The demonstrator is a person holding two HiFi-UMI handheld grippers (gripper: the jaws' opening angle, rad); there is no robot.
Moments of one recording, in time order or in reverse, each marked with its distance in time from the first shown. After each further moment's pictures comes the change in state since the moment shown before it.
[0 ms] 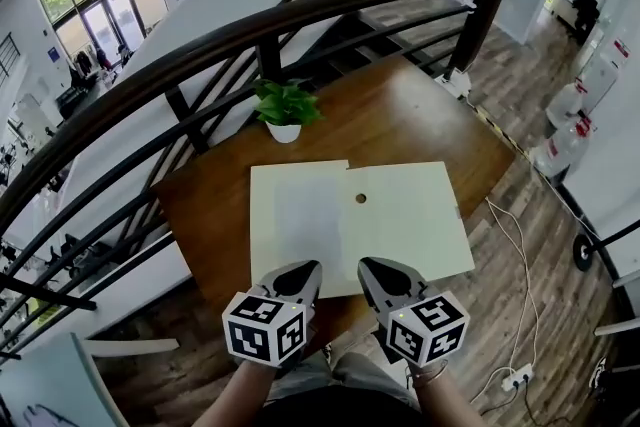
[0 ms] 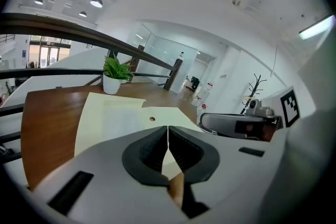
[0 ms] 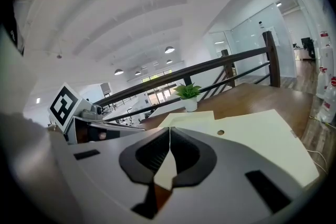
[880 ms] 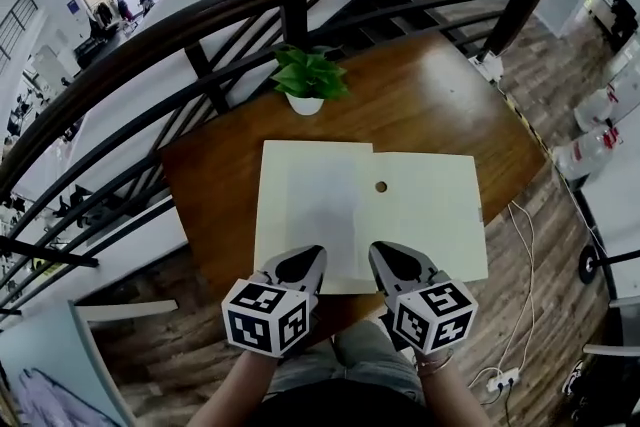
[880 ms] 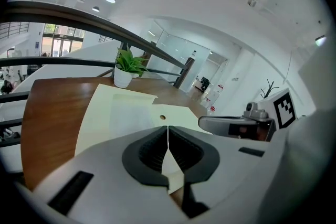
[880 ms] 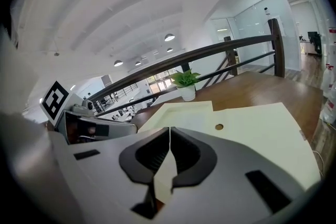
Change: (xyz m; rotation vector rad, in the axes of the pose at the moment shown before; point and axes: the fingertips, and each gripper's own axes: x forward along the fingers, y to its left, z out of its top) left arm 0.022 0.030 -0.003 -0.111 0.023 0.078; right arm 0.042 -0.034 -0.013 0.007 0.138 0.020
